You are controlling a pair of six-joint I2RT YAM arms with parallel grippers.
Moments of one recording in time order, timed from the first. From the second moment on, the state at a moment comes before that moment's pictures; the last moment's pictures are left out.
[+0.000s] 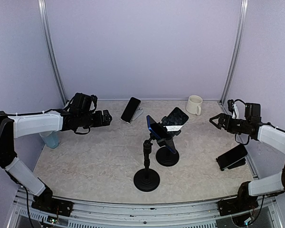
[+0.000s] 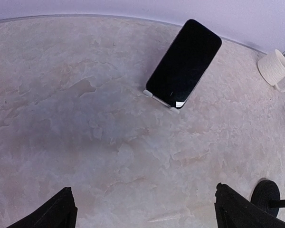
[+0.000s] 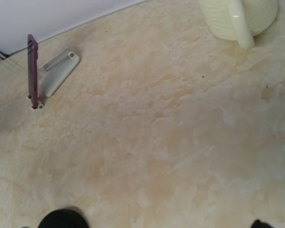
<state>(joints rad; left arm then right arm) -0.49 1.53 0.99 -0.12 -0.10 -0.46 -0.10 1.21 0.69 -0.06 -0.63 0.23</state>
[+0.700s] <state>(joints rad) -0.49 1.86 1.38 -0.20 0.04 -0.11 -0.10 1.14 0.69 -0.05 -0.72 0.23</state>
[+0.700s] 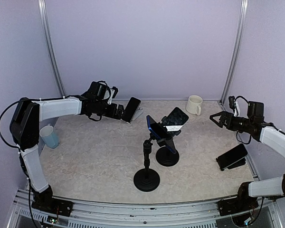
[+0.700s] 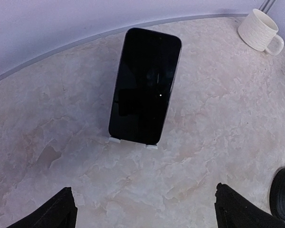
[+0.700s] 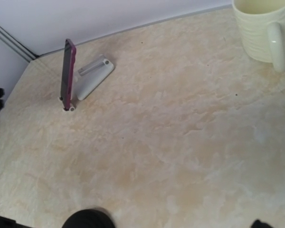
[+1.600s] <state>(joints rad) -0.50 2.31 1.78 -0.34 -0.02 0.04 -0.10 1.13 0.69 -0.06 -0.77 0.23</state>
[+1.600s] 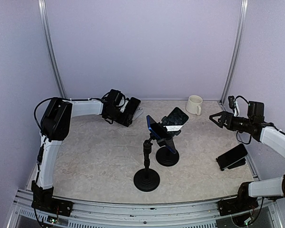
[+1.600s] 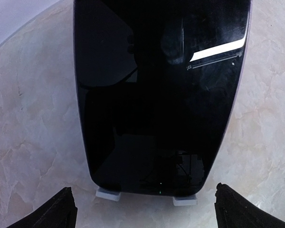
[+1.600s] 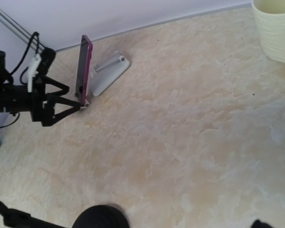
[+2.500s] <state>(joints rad) -0.50 2.44 1.92 -0.38 -0.01 0.05 -0.10 1.15 0.72 -0.06 -0.78 0.23</state>
